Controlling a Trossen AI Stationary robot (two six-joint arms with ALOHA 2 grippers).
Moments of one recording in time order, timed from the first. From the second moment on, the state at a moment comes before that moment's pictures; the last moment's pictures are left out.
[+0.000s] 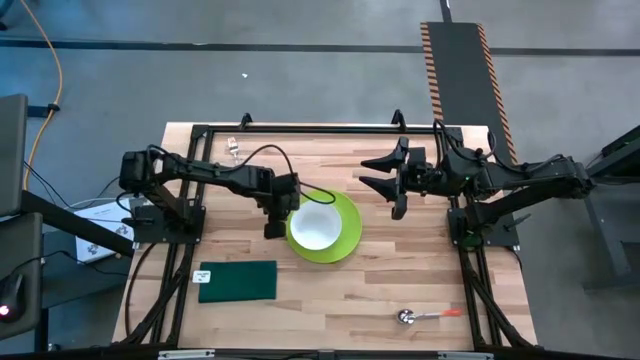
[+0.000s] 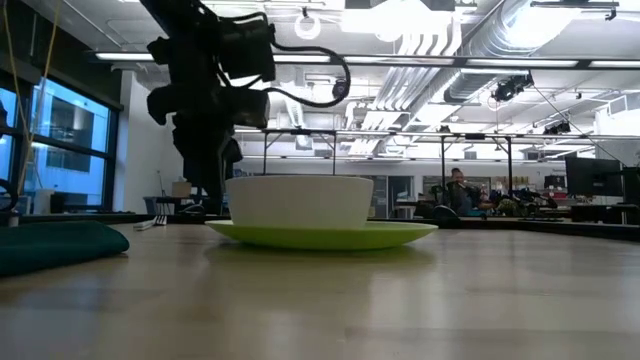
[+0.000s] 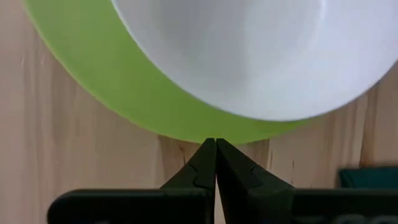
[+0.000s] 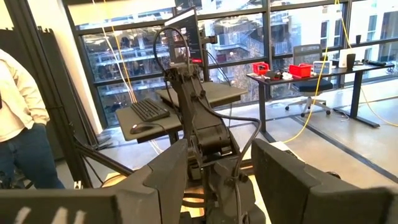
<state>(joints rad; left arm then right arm) 0.25 1.61 0.95 -0.62 0.17 0.03 0.12 1.05 1.03 0.09 0.24 0.10</state>
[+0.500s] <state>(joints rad) 0.25 1.61 0.95 -0.53 0.20 0.03 0.12 1.05 1.03 0.09 0.24 0.10</state>
